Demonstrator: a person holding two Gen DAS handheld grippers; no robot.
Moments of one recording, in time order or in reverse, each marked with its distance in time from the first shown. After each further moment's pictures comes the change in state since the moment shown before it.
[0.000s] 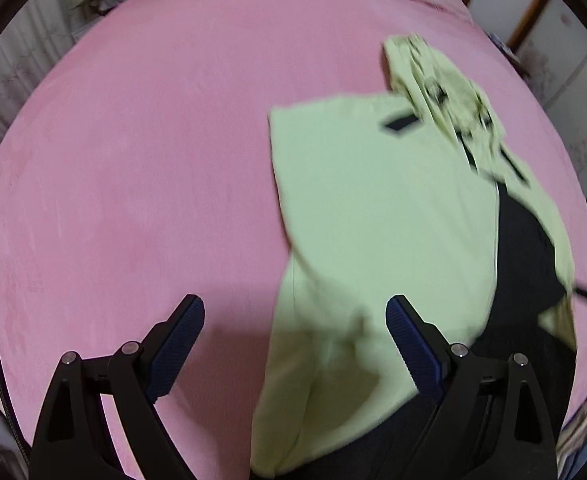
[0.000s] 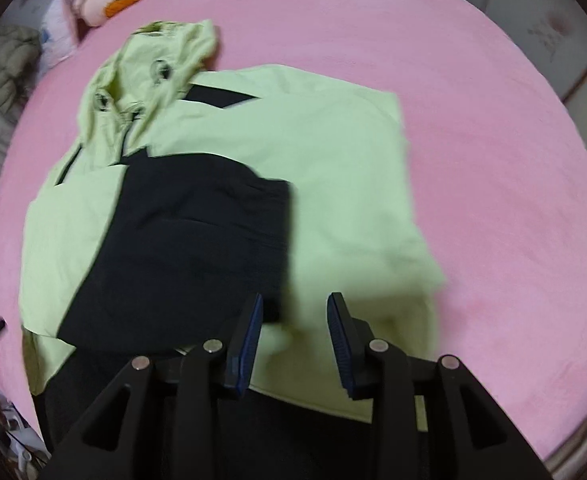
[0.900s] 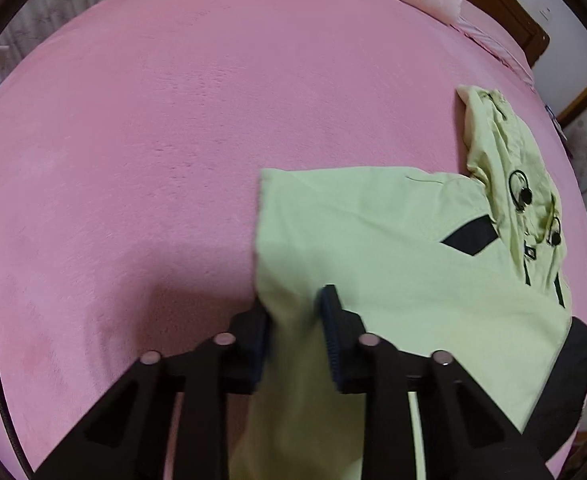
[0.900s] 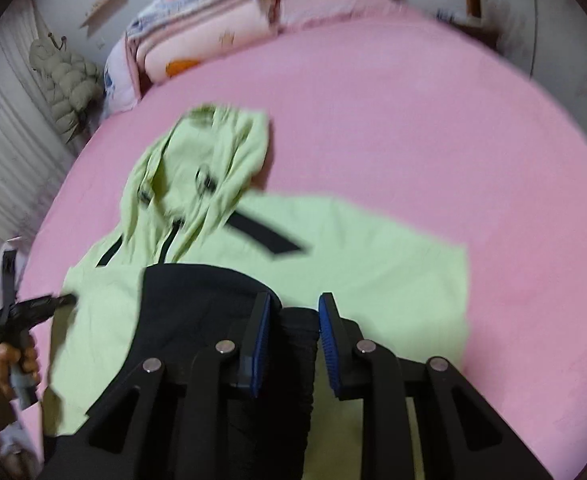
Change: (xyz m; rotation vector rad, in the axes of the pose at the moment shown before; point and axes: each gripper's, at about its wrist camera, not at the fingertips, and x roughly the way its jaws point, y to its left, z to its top) left arm 0.116 -0.002 0.089 -0.255 -0.043 0.011; right arm 0.010 0.008 0.090 -0.134 -0.326 0.201
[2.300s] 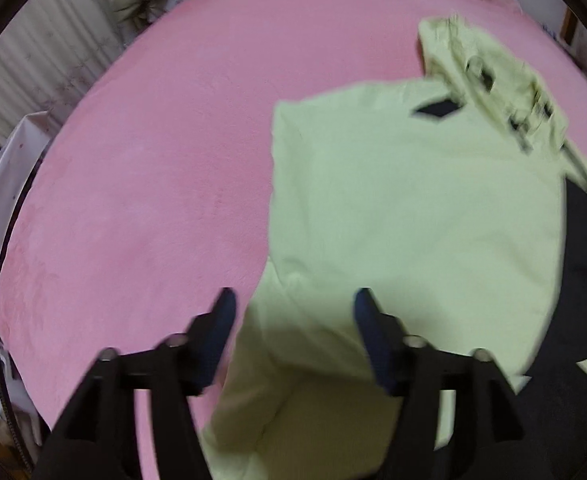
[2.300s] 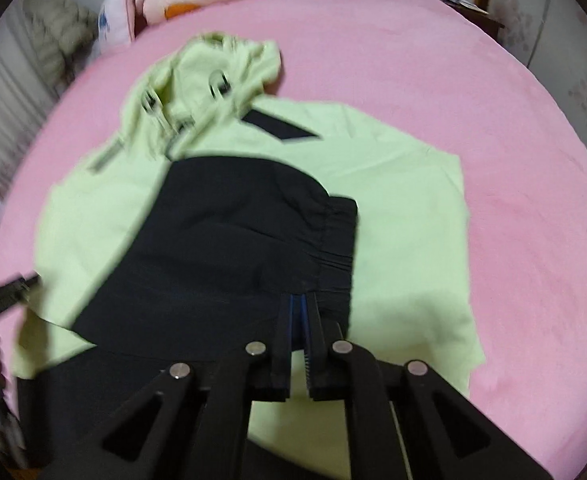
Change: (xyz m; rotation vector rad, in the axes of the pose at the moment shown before) left arm -0.095 -0.042 -0.114 0.207 -0.037 0.268; right arm -0.014 0.041 -0.068 -0.042 0.173 -0.078
